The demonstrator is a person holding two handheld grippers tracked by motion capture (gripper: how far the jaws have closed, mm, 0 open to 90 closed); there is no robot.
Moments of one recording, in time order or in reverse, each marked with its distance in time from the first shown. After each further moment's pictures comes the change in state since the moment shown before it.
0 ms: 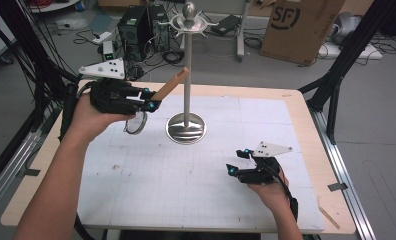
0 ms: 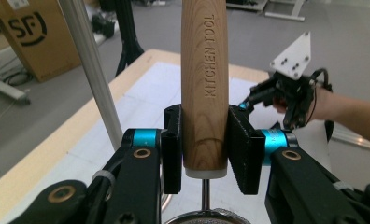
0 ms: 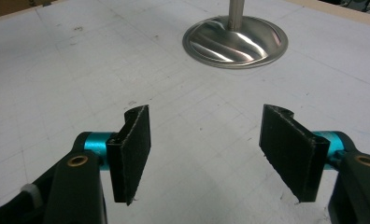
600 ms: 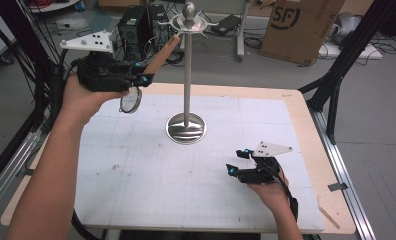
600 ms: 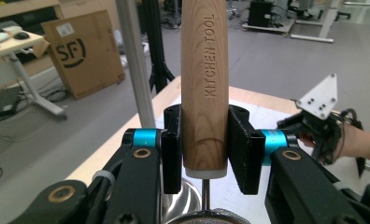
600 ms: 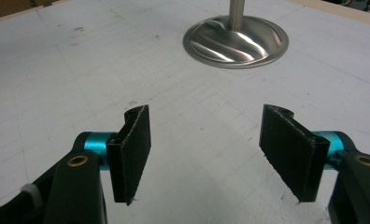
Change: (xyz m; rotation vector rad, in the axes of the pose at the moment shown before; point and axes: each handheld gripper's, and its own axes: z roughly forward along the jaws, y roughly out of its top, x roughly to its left) left arm 0.012 0.036 -0.020 -0.070 0.120 0.009; right arm 0.000 0.000 0.001 -0.001 0.007 0.002
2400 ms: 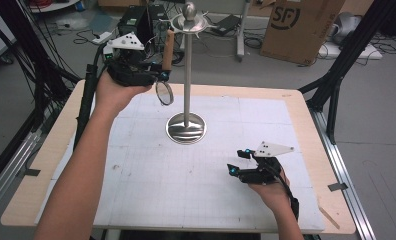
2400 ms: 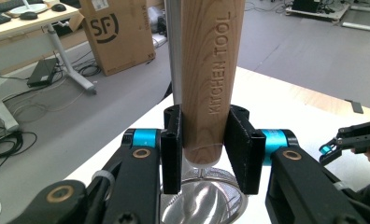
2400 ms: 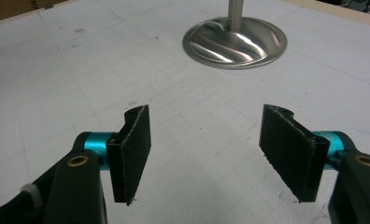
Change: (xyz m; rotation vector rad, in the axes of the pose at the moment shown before) left arm 0.015 -0.011 0.062 0.085 0.137 -0.055; right arm -0.001 -0.001 -0.002 -0.008 -0.001 0.004
